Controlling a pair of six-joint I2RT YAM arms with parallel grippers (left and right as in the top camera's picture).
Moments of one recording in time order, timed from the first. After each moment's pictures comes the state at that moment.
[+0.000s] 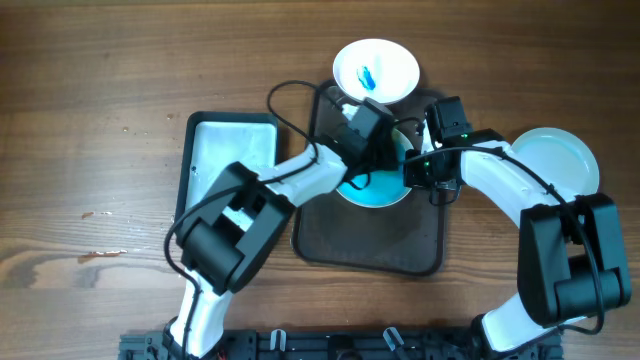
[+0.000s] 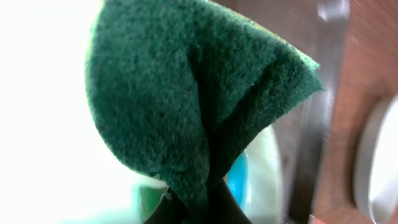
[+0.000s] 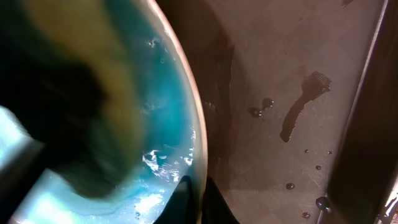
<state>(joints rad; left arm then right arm) -0.73 2.12 1.33 -0.11 0.19 -0.91 0.21 1.76 0.97 -0.58 -0.15 0.32</state>
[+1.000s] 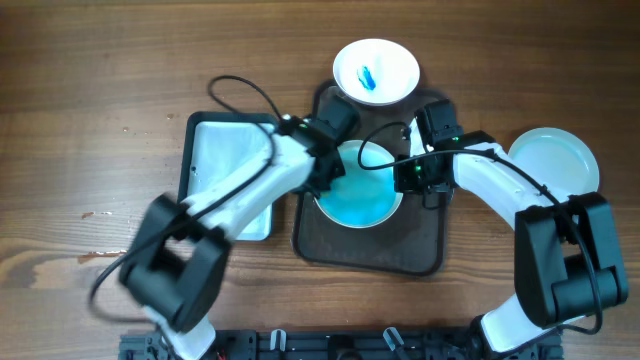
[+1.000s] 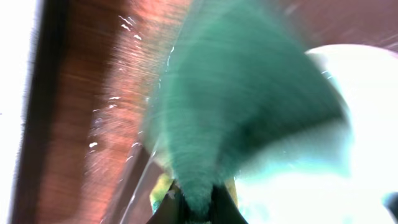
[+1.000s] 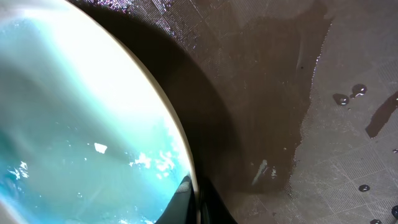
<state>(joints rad) -0.63 1.83 1.32 -0.86 -0.09 -0.93 0.25 1.76 0.97 -0.58 -0.22 0.27</state>
